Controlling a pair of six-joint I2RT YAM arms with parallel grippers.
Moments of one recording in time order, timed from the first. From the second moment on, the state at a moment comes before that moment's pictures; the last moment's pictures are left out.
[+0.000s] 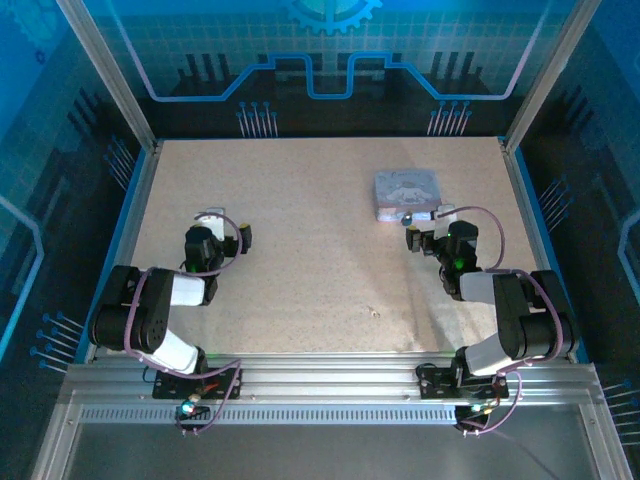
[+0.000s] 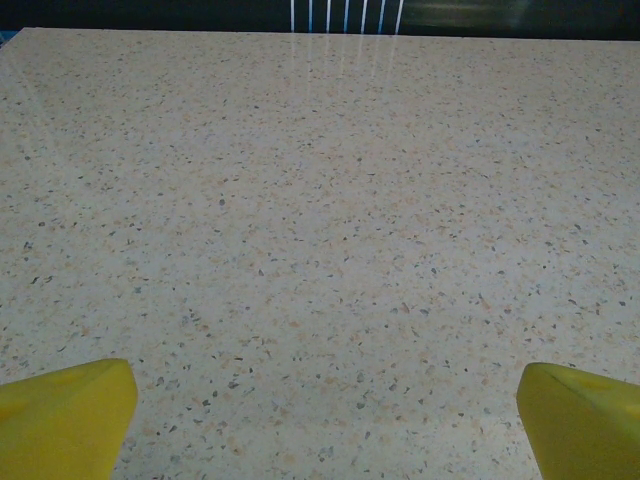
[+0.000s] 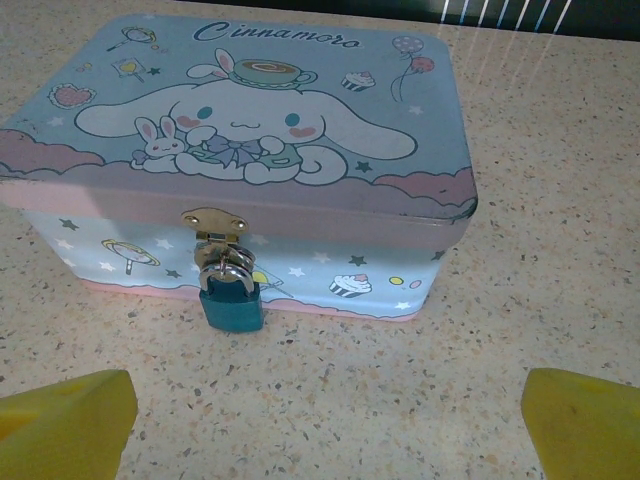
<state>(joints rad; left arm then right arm) -0.02 1.54 0.36 0.80 -0.03 -0.07 0.05 1.49 0.41 0.64 -0.02 -0.06</state>
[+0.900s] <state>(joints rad) -0.04 1.35 0.33 0.75 -0.07 -0.07 0.05 1.27 0.42 0.49 0.00 -0.04</state>
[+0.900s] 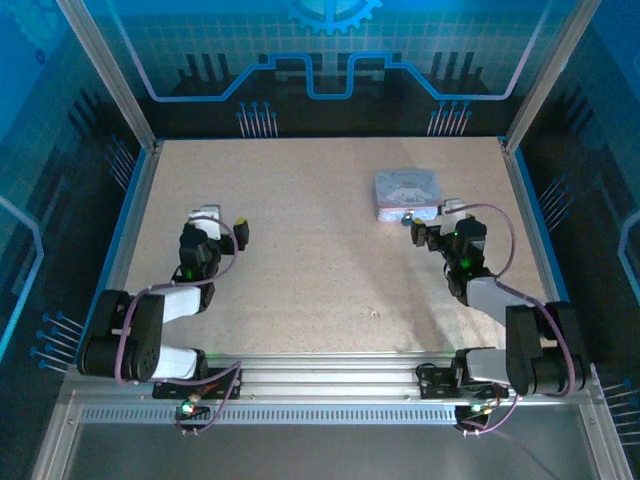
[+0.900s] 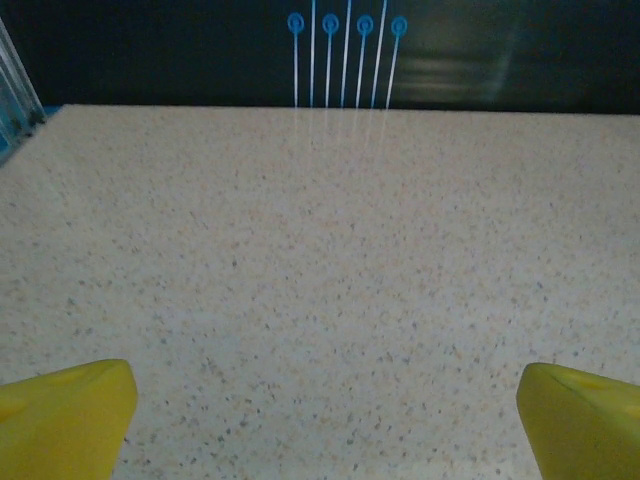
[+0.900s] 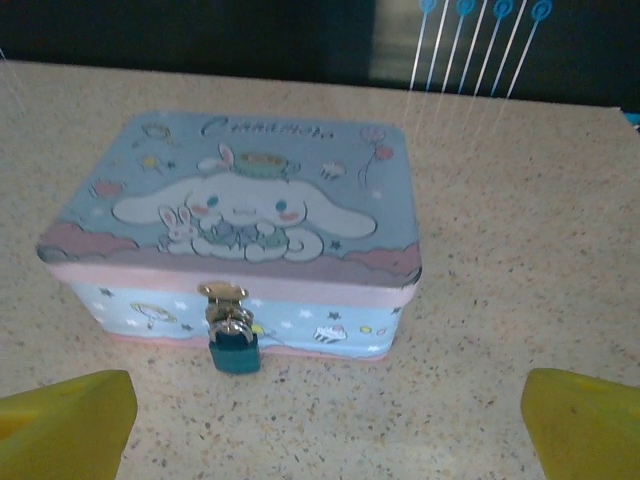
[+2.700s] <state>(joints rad) -0.54 2.34 1.87 -0.16 0.46 -0.78 -0.19 1.91 1.12 0.11 -0.57 0.48</state>
